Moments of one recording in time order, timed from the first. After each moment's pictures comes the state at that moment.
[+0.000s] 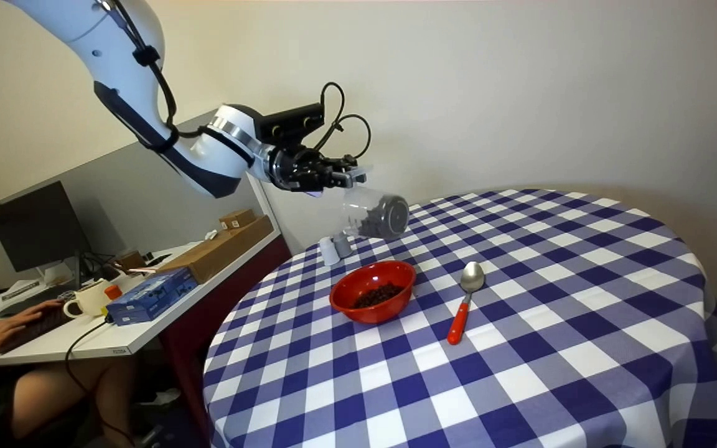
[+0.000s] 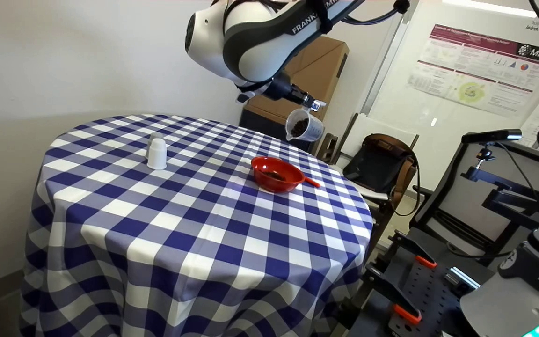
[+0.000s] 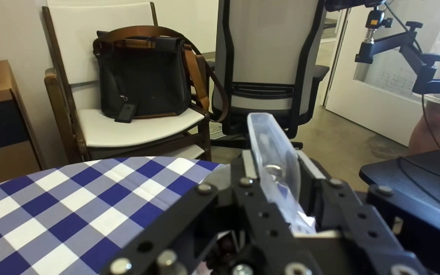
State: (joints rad) arm 0.17 0.64 0.11 -1.69 -1.05 1.27 -0.64
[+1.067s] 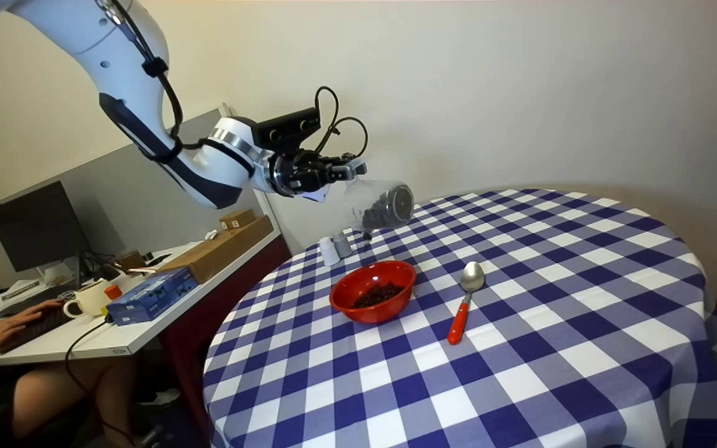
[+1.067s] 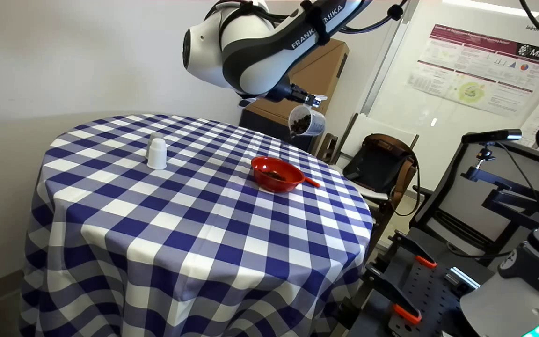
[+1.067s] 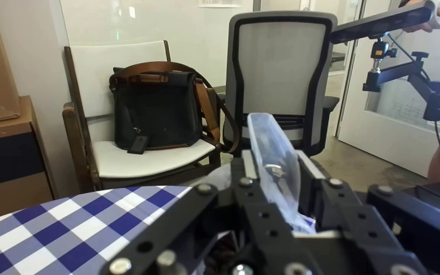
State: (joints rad) arm 0.18 0.67 0.11 -1.69 -1.14 1.21 -0.61
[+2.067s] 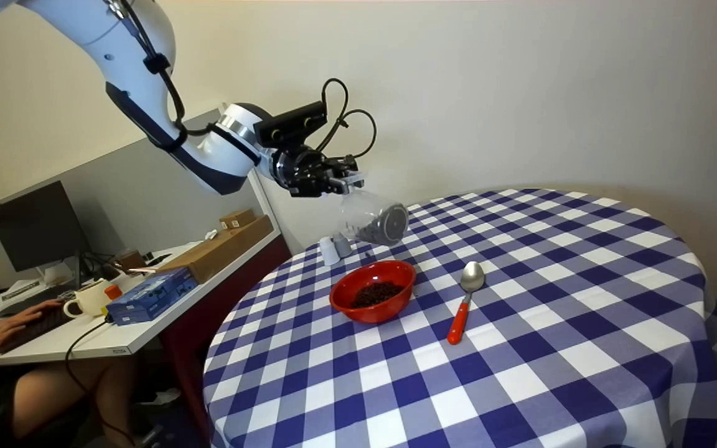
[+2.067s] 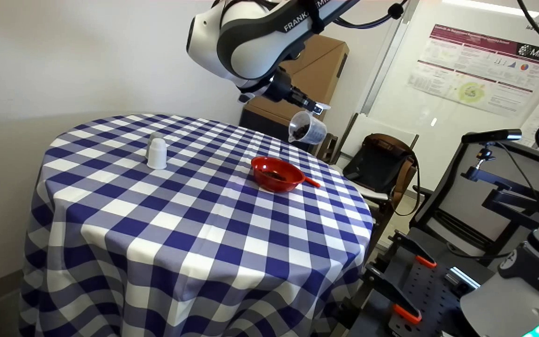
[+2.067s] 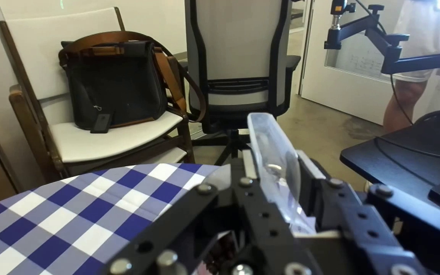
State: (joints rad) arm 0.13 0.68 0.14 -1.63 -1.00 1.21 -0.55
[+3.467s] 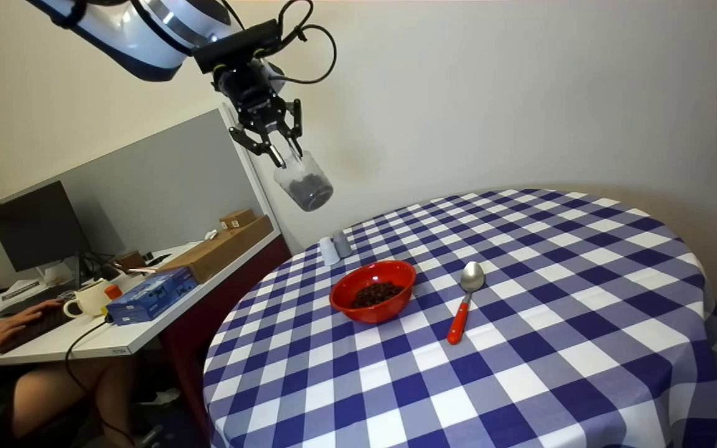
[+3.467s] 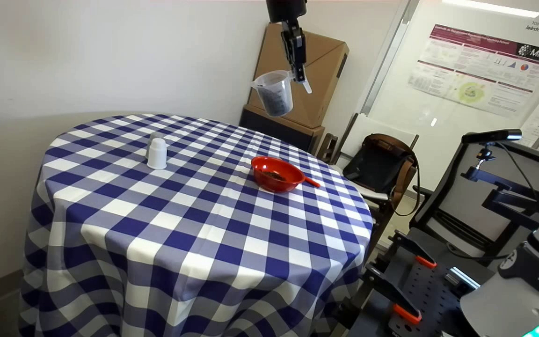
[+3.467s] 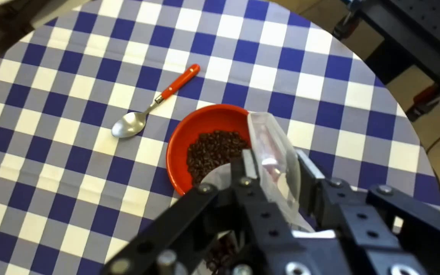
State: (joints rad) arm 0.05 0.24 0.18 -1.78 -0.46 1.62 -0.50
